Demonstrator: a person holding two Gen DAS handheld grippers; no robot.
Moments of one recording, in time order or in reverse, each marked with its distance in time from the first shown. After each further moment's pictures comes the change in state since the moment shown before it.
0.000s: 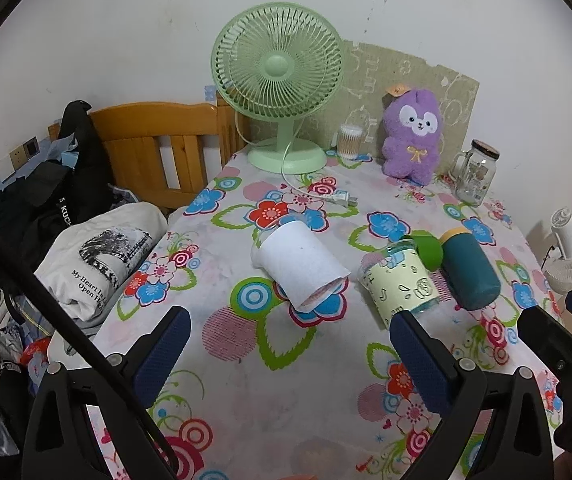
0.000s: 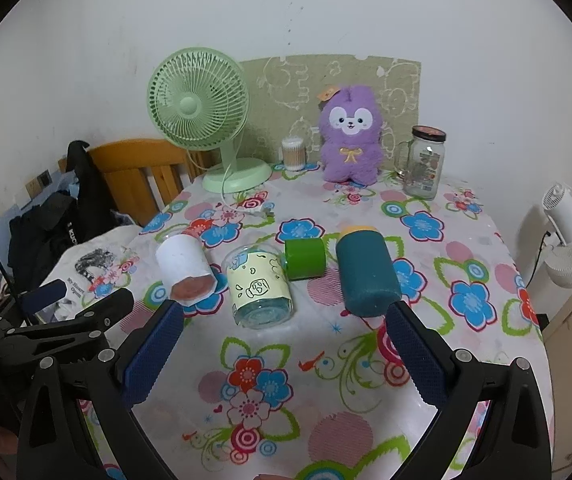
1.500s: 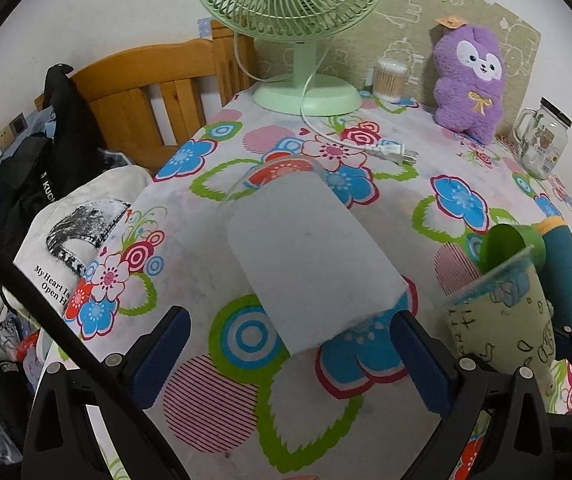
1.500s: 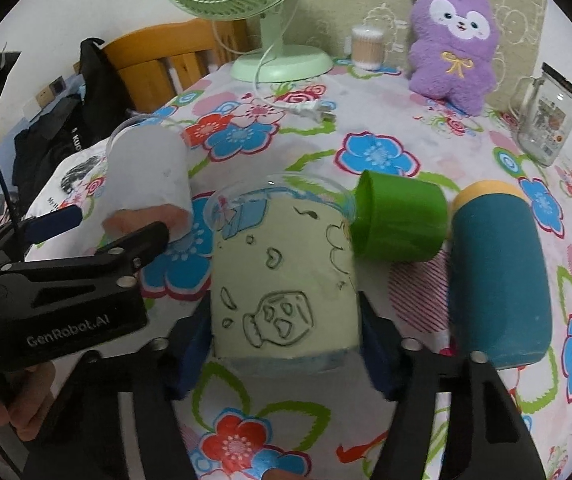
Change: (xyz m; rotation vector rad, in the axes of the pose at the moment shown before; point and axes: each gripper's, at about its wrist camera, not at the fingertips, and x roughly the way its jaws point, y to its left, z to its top) left arm 0.136 0.007 0.022 0.002 0.176 0.073; right arm 0.176 0.025 -0.004 -0.159 0.346 0.142
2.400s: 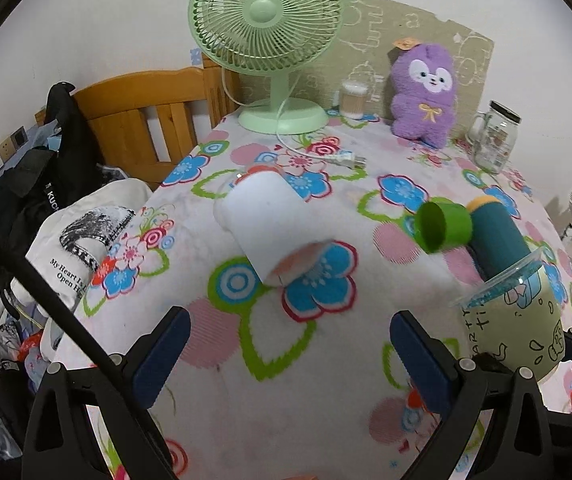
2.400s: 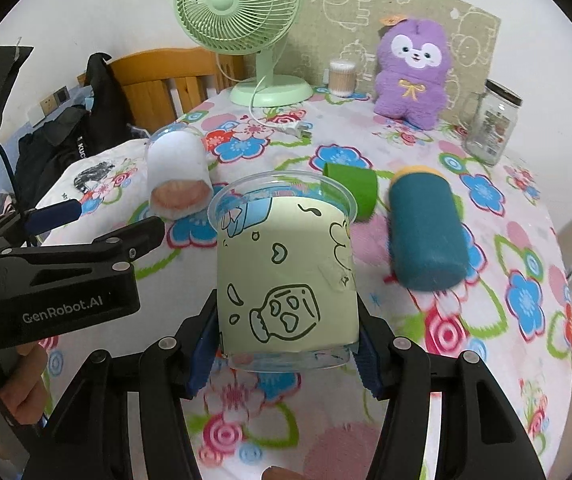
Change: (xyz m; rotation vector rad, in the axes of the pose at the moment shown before) left arm -0.075 -0.014 -0.040 0.030 -0.069 -0.053; right arm -0.083 0.007 -0.056 0.002 -0.095 -0.075
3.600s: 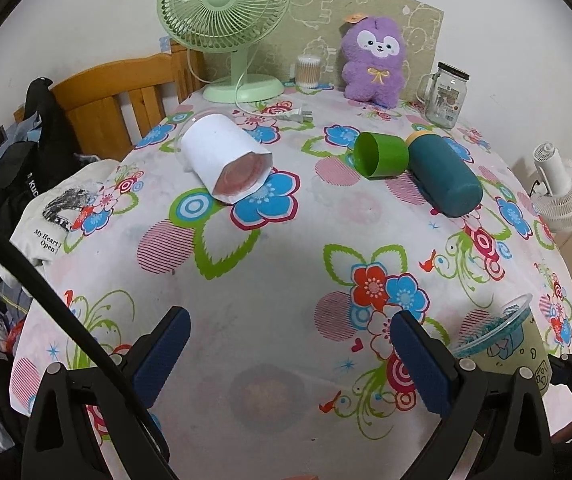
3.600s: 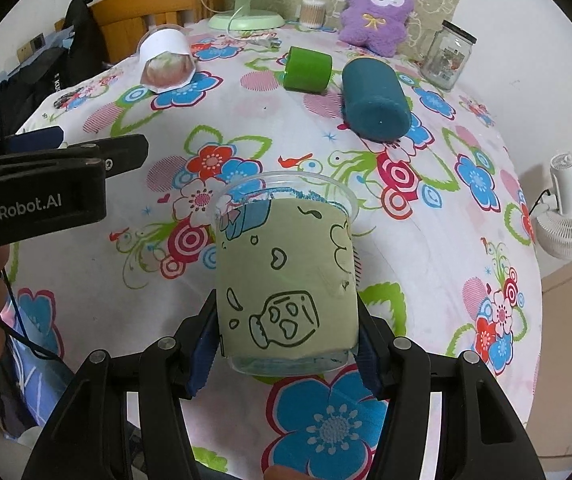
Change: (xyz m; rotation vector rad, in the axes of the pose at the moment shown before) left arm -0.029 -0.028 -0.062 0.055 0.046 -0.080; right arm -0.034 0.001 -0.099 -0.020 0.186 -0.140
